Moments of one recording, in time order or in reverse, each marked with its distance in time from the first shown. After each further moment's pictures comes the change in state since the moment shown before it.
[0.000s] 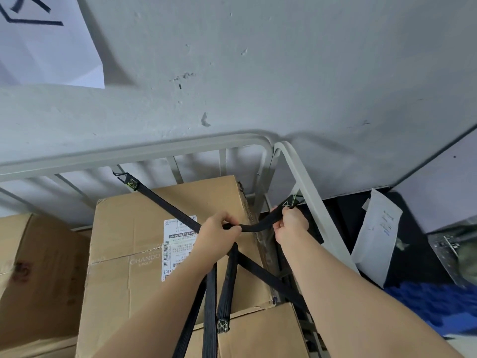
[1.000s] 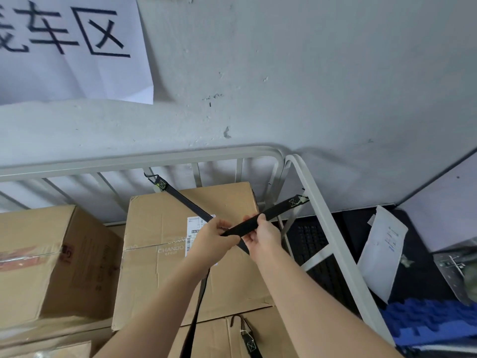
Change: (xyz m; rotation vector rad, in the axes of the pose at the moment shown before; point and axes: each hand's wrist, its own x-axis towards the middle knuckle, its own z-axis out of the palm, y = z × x) left_hand -0.053 -0.001 -0.047 -0.094 -0.022 -0.055; right_hand -0.104 0.055 0.021 -0.032 -0.259 0.083
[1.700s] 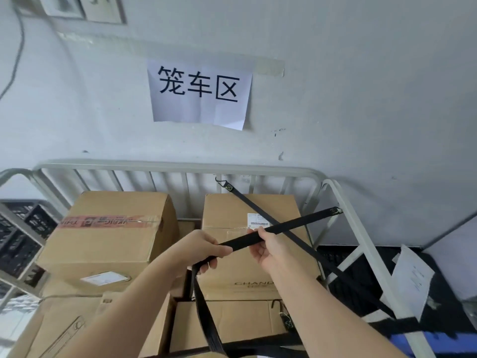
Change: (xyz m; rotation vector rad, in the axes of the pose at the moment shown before) left_hand -0.179 -0.043 -0.165 0.045 -0.165 -0.044; right_hand -0.171 0.097 0.022 -0.260 -0.219 0.055
